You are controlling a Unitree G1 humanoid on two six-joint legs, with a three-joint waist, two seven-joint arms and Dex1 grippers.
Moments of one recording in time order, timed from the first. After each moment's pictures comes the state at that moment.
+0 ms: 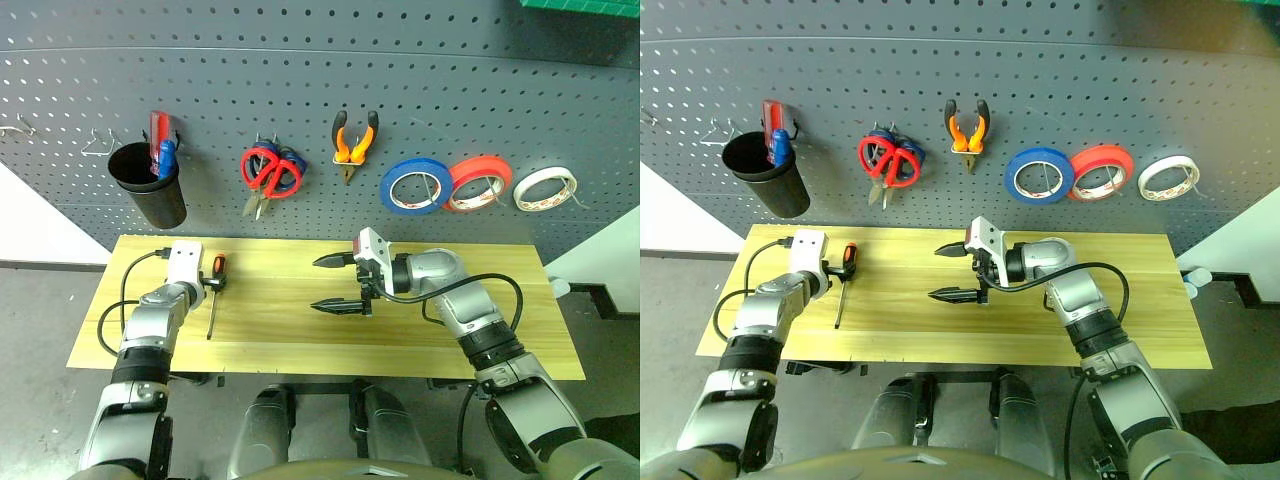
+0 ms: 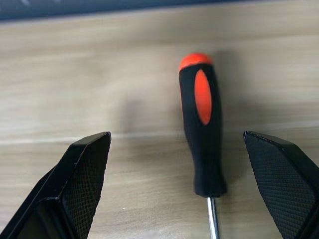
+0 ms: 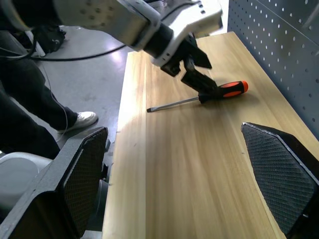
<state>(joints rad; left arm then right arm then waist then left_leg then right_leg) -0.47 0.39 0.13 0.54 -0.08 0.56 -0.23 -0.57 -0.35 0.28 0.28 0.25 0.21 1.22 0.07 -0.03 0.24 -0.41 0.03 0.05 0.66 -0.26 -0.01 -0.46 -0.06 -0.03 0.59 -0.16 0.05</state>
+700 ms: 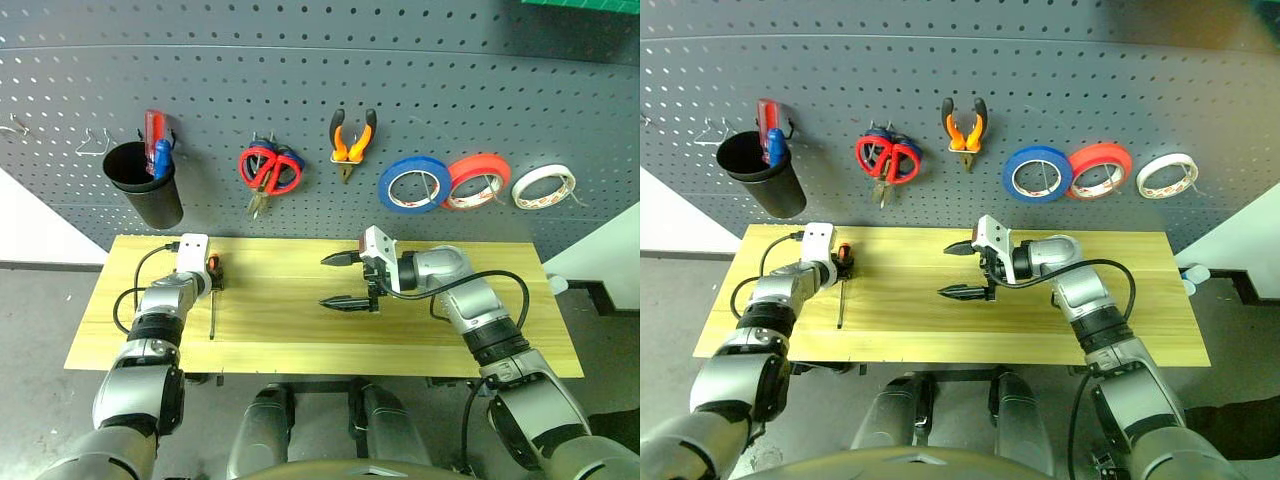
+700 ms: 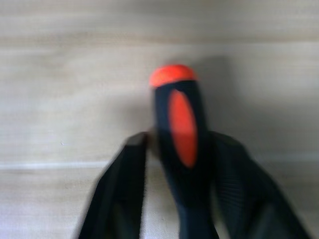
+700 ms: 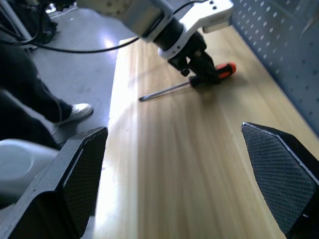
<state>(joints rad) -0.59 0.35 0.13 0.74 -0.09 0.55 -0.25 -0.57 -0.40 0.26 0.31 0.22 0.19 1.26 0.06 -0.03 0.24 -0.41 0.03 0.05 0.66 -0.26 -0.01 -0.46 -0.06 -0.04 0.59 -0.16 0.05</state>
